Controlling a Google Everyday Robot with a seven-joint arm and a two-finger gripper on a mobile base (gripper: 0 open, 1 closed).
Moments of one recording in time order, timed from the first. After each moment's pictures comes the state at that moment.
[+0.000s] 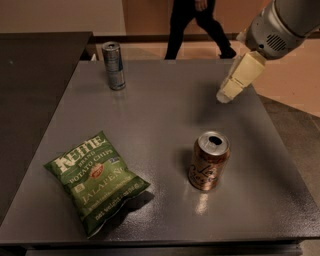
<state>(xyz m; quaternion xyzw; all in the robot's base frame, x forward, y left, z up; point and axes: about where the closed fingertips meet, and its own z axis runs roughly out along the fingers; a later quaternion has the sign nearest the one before) 0.558 -0.167 0.969 -0.54 0.79 0.05 0.28</state>
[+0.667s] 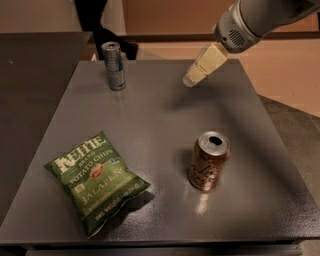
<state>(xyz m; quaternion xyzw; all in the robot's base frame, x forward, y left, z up) 0.618 -0.108 0.968 -0.51 0.78 0.09 0.35</state>
